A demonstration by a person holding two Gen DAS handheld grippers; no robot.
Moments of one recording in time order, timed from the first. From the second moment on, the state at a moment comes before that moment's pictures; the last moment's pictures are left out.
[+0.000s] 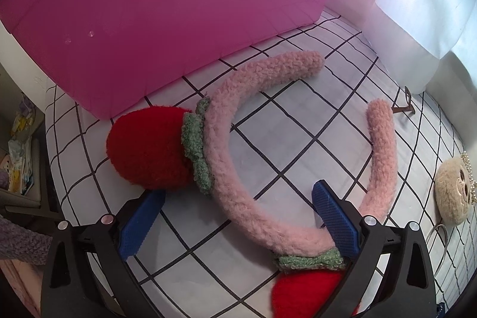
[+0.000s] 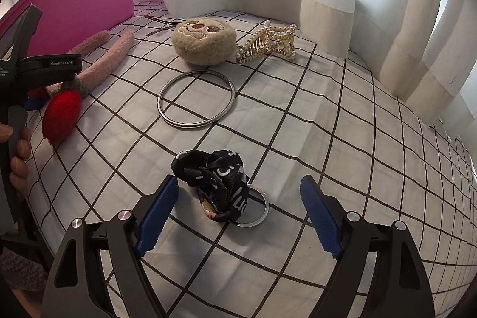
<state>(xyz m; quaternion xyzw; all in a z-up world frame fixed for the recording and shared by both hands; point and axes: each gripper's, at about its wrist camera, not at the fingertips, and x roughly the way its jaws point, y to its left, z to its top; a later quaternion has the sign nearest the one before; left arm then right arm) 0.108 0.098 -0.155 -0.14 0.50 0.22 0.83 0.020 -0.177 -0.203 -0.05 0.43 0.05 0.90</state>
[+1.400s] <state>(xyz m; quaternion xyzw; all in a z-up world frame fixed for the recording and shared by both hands) 0.037 0.083 -0.079 -0.08 0.45 0.10 0.88 0.002 -0.204 -0.142 0.02 0.40 0.09 0.91</state>
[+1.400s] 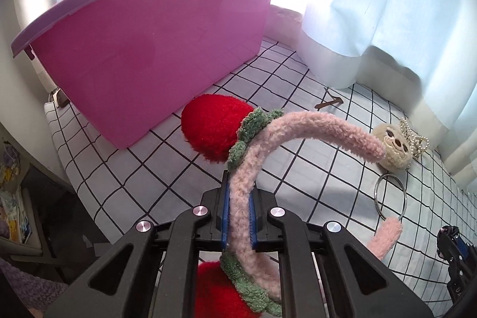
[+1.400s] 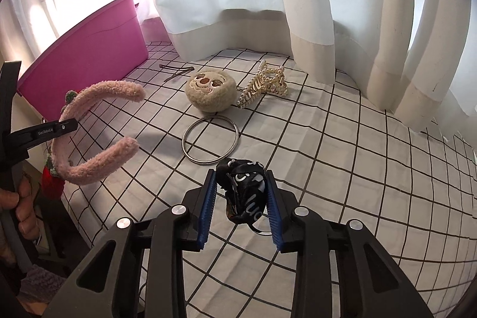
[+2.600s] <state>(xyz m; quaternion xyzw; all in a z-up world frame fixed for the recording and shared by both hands) 0.081 0.290 0.108 -0.08 0.32 0.17 0.93 0.152 0.027 0.076 -0.01 0.26 0.32 0.91</state>
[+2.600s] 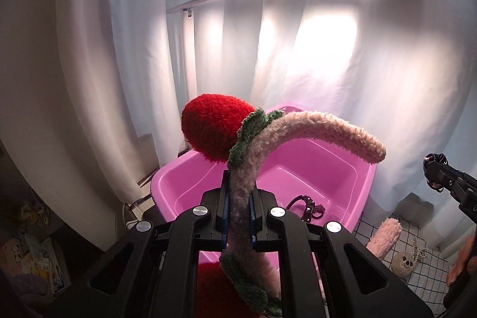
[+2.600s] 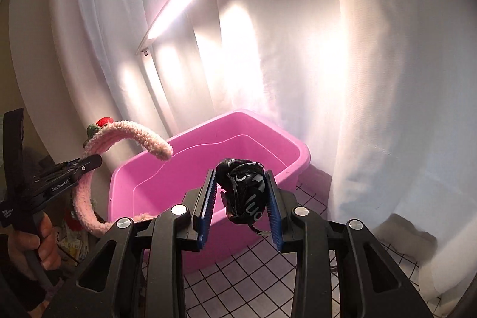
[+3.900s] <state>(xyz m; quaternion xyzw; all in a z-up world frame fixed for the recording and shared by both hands) 0.143 0.328 0.042 -0.07 0.42 0.17 0.89 0.266 0.141 0.031 -0.08 0.42 0.26 0.86</state>
